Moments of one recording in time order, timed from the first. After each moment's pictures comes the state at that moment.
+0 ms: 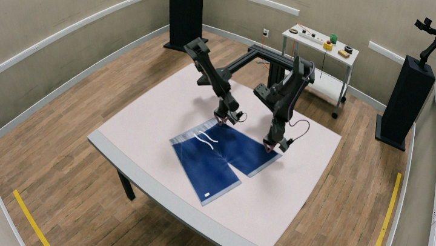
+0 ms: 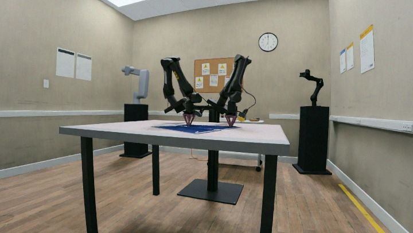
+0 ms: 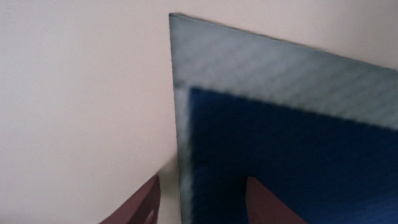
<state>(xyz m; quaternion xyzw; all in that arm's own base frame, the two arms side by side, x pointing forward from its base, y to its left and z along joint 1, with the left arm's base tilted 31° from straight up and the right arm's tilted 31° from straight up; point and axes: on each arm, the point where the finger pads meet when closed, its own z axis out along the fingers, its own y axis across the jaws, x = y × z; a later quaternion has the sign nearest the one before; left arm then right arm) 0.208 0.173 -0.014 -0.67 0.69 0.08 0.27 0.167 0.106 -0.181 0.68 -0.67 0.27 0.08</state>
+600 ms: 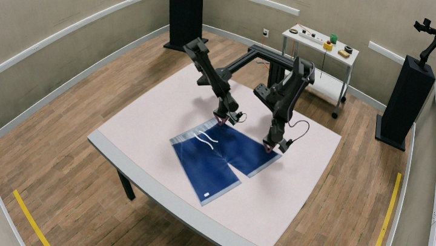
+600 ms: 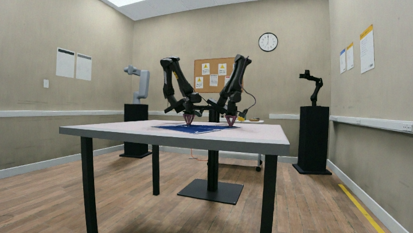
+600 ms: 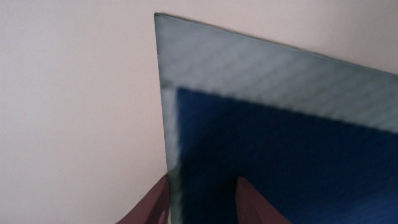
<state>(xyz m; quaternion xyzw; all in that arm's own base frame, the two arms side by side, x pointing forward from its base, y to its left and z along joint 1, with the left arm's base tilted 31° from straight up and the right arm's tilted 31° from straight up) 0.215 0.173 -0.013 -0.67 0.69 0.08 0.27 0.171 0.107 -0.181 0.68 -0.67 0.27 0.08</state>
